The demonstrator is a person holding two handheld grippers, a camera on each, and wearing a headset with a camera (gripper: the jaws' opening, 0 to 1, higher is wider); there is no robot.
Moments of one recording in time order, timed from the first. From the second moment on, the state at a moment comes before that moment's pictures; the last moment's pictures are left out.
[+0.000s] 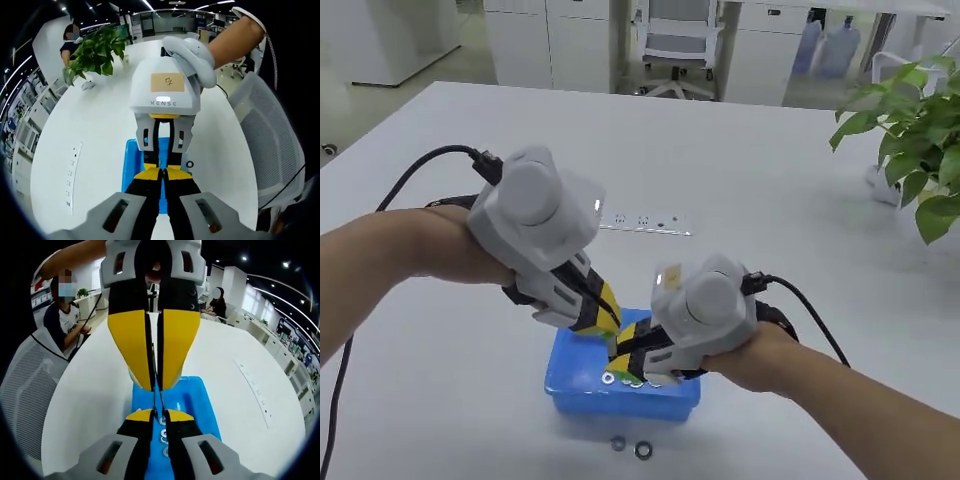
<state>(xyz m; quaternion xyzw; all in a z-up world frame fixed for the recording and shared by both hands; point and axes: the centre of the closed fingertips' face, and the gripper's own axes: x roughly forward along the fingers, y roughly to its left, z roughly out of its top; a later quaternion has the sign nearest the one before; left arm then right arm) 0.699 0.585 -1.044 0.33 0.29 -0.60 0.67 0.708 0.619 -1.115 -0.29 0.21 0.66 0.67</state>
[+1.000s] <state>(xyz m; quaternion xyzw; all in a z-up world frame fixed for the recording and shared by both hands) 0.654 0.567 -1.021 0.34 0.26 -0.61 0.66 0.665 0.604 -1.089 -0.29 0.19 0.64 0.69</state>
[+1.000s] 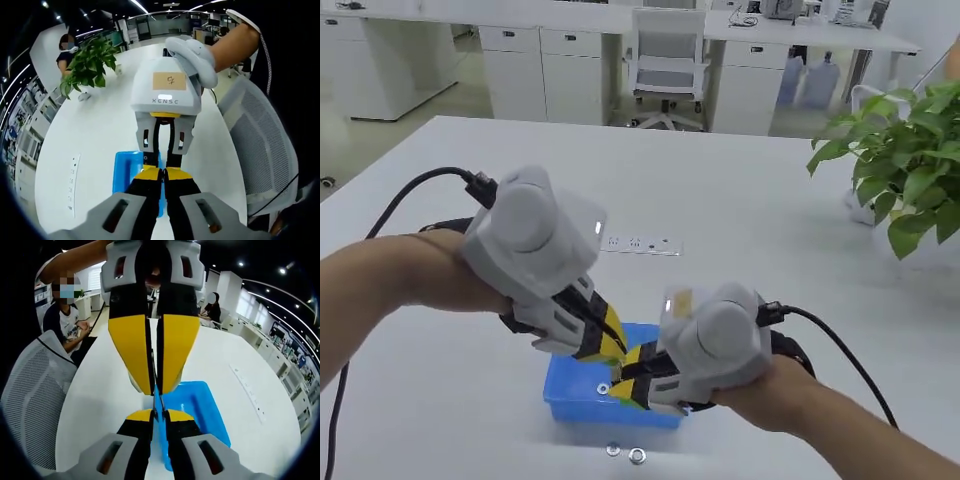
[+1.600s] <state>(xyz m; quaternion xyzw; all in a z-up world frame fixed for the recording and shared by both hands) 0.638 0.557 -1.036 0.34 0.27 -0.62 0.65 0.647 0.593 -1.103 -0.28 0.20 0.63 0.69</state>
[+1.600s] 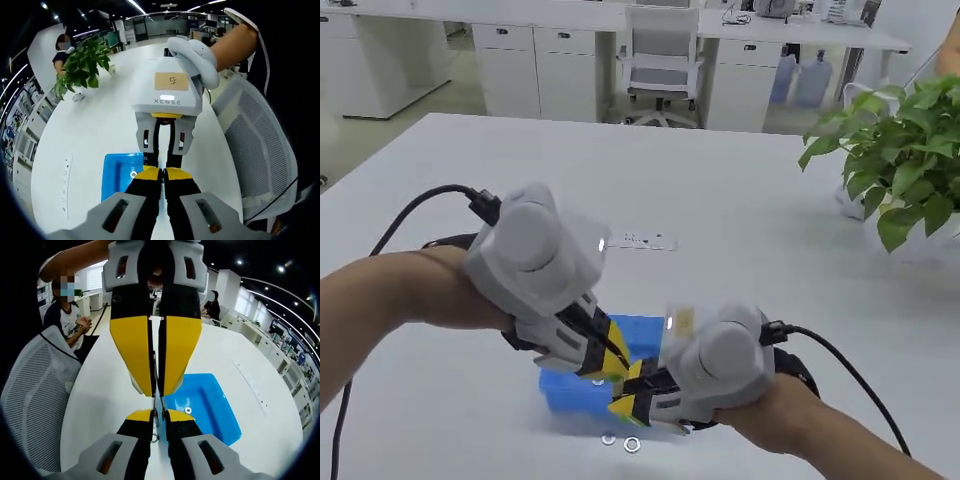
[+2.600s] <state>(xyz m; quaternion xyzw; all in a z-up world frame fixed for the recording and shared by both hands) 0.626 0.551 -1.072 0.33 0.29 -0.64 0.63 0.632 0.579 -1.139 -0.29 0.22 0.63 0.69</state>
